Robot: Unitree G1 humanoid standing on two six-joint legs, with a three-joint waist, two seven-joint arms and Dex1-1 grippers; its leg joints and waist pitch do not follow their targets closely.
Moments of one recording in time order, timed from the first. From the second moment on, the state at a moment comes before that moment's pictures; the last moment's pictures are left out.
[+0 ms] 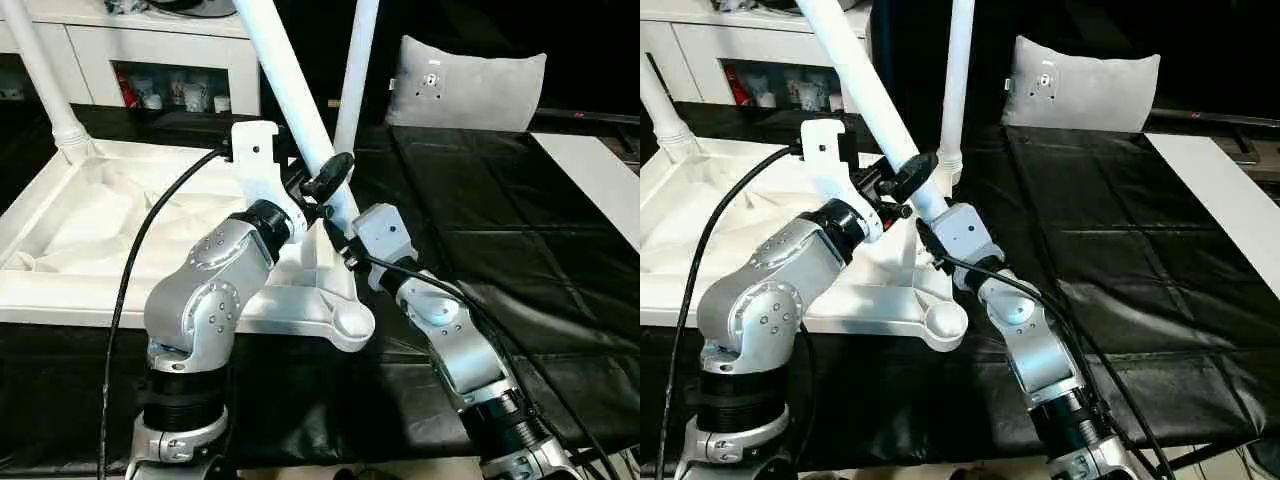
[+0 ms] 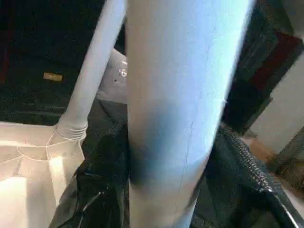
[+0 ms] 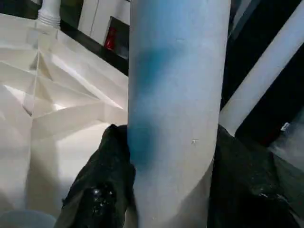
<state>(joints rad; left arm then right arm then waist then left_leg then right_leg) -0.51 -0.09 0.06 -0.22 -0.43 0.73 -0.13 -0.39 -0.07 0.26 0.21 -0.13 0.01 0.25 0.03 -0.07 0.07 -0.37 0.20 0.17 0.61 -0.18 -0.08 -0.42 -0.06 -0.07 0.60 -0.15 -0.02</state>
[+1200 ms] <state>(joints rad) -0.50 0.08 -0.11 -0.20 -0.26 0.48 -0.23 -0.40 -0.04 0.25 0.22 -0.07 0.01 0.27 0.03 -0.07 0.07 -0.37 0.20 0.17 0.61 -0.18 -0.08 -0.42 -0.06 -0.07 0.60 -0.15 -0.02</state>
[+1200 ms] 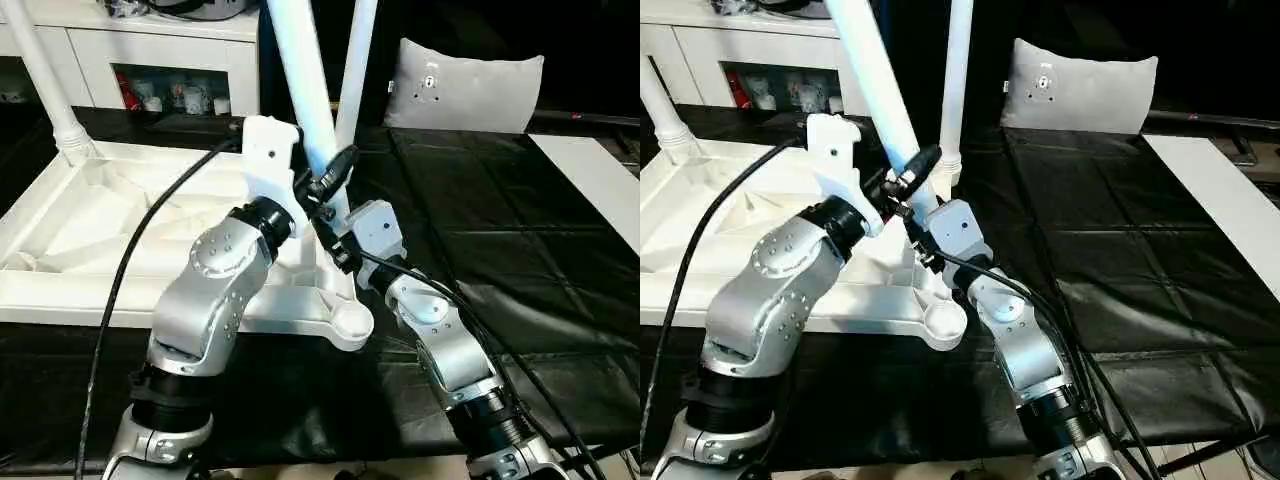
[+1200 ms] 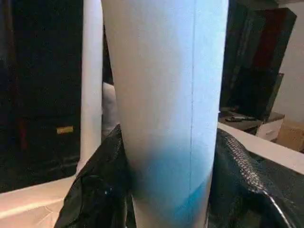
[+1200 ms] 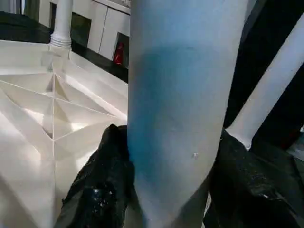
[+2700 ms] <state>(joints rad) -0.47 0.03 0.00 -0.19 -0.42 0.61 -0.26 -0.40 -0.05 0.25 0.24 -0.07 0.02 0.31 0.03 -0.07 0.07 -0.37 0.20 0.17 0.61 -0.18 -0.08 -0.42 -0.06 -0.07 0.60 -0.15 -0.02</state>
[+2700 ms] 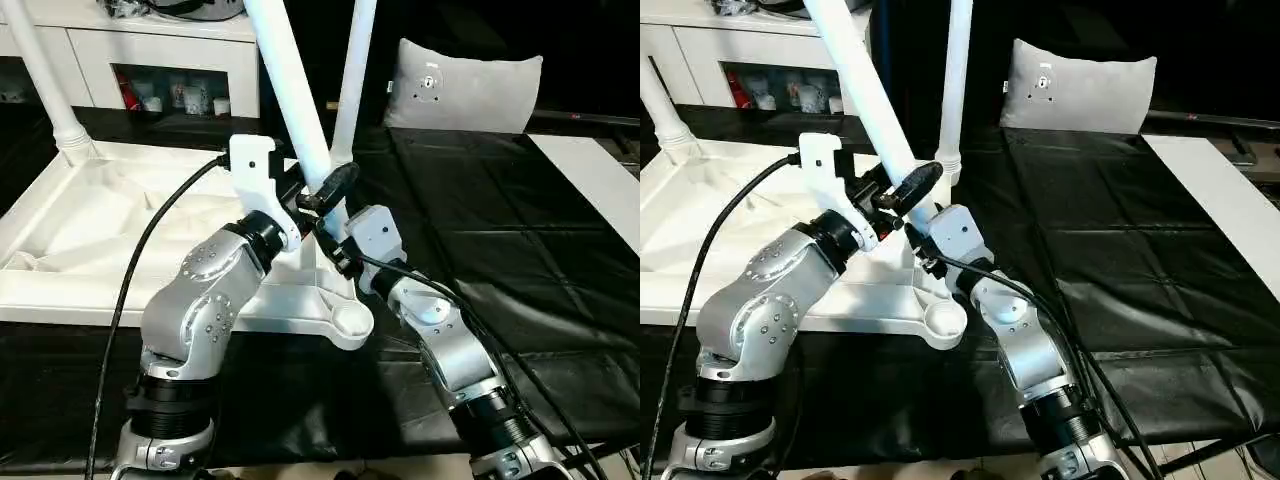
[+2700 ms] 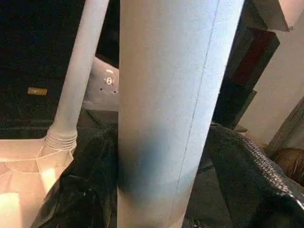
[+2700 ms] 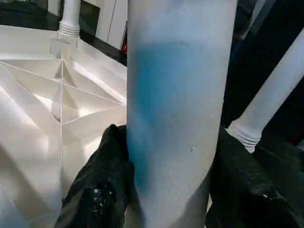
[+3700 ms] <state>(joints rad) -0.48 -0.05 0.07 -0.15 -0.47 0.58 -0.20 -0.41 -0.06 0.24 0.25 -0.07 0.02 0.33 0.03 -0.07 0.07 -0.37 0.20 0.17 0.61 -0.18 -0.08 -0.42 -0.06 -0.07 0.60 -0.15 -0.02</state>
